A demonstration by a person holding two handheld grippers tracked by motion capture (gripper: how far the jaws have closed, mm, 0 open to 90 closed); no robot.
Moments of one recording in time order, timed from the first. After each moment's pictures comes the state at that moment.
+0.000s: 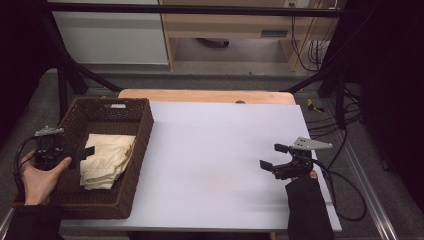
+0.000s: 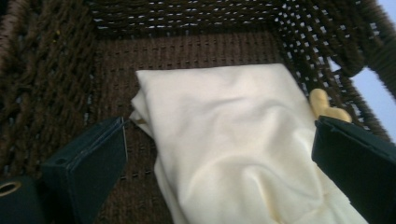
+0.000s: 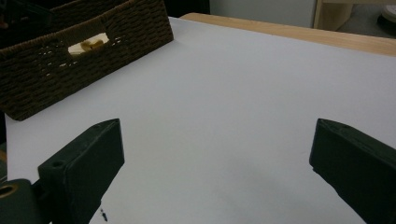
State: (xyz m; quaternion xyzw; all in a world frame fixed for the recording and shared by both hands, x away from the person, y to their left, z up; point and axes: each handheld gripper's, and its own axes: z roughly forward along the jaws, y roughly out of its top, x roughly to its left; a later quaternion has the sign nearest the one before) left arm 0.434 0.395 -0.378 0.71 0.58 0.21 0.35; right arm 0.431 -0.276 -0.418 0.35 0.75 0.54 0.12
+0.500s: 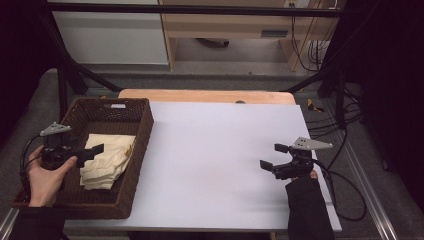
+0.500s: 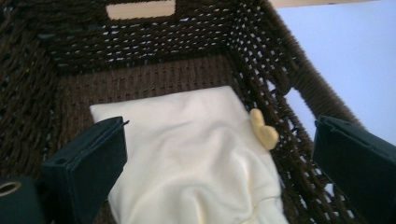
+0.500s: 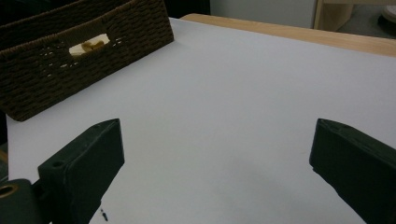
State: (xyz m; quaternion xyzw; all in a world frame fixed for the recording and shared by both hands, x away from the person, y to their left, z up) left arm 0.425 0.361 -0.357 0.72 0.53 0.22 0.38; right arm 0.431 -0.276 -0.418 0.35 0.75 0.54 0.12
